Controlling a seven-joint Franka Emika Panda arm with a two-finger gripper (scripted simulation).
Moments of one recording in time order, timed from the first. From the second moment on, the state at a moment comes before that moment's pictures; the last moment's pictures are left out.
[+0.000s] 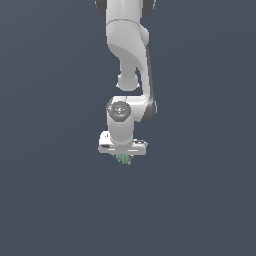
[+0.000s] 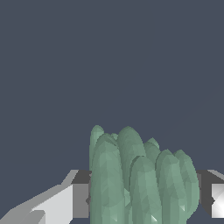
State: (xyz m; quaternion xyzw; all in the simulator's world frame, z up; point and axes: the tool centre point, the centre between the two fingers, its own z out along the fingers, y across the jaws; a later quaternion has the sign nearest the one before) arm 0.024 -0.024 0.053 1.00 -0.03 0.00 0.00
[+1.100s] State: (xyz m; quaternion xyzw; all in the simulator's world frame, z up) arm -0.047 -0.053 0.128 1.00 -0.03 0.00 0.00
